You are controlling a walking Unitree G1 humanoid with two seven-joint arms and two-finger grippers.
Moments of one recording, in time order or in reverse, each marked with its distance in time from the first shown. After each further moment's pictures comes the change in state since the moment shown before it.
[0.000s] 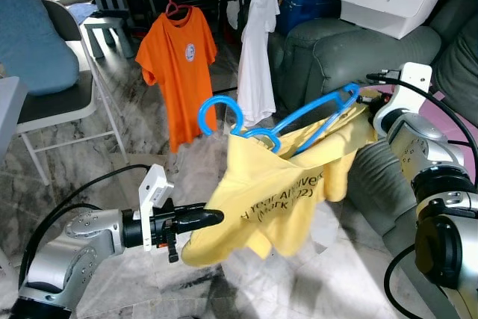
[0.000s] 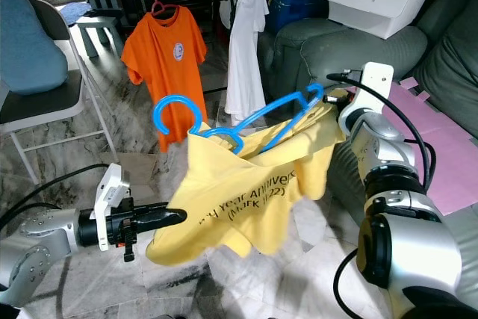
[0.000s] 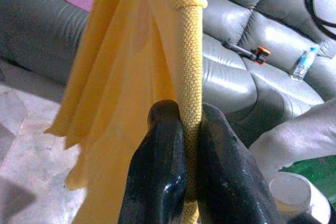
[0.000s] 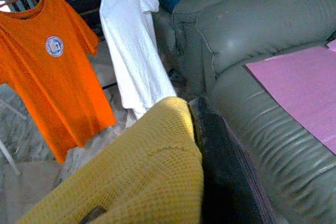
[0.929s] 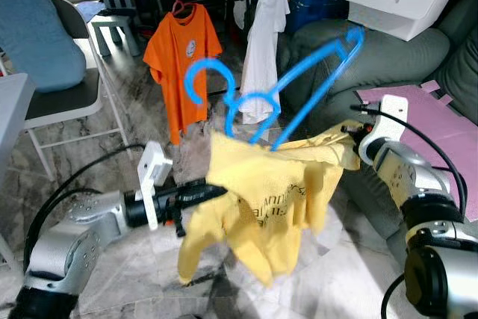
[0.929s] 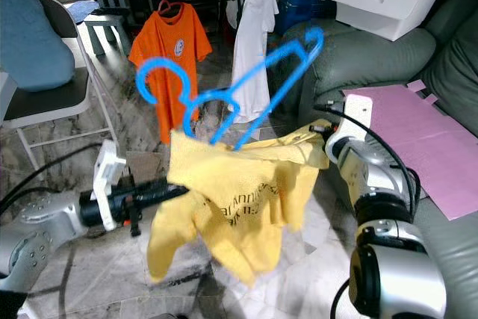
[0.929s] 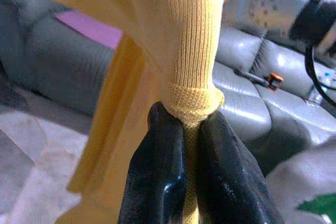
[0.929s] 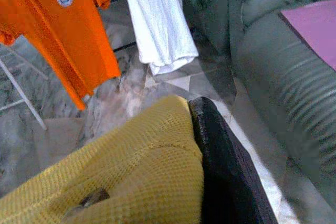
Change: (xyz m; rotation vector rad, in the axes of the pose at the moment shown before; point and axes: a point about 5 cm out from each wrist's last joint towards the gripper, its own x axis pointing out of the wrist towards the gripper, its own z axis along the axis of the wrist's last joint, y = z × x) left arm 0.005 -0.001 0.030 0.036 -0.096 0.023; right arm -0.011 0.008 -0.048 0.031 0.150 0.051
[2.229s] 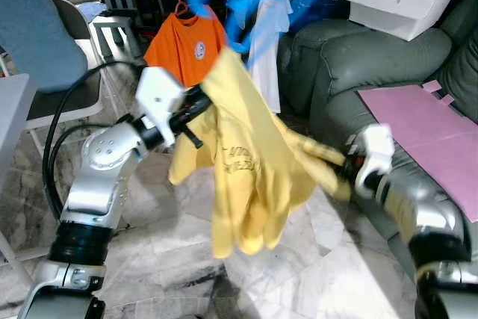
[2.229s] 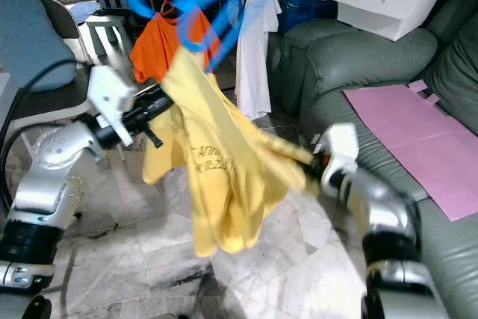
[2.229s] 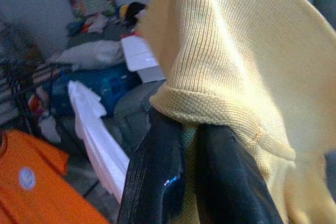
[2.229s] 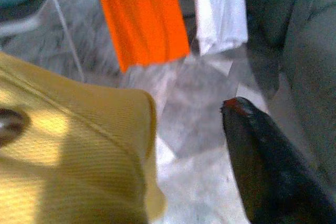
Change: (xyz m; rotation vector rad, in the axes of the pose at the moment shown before) left arm 0.030 0.040 0.094 0.594 -0.277 0.393; right arm -0.021 -0.001 -0.036 -0.119 0.069 0.246
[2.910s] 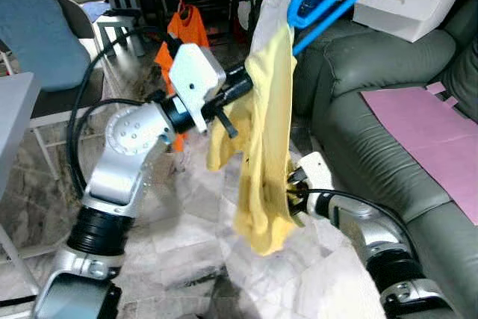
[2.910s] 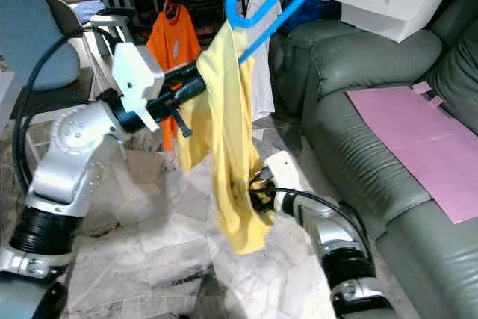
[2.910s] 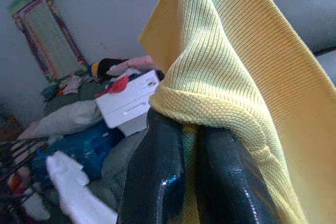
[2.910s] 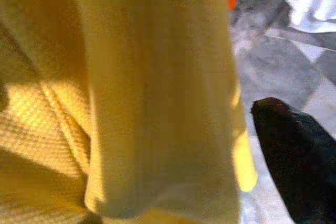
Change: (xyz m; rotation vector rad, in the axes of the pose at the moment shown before) left arm 0.034 -0.030 0.052 0.170 -0.172 -0.178; right arm 0.013 0.070 -0.061 -0.179 0.175 0.294
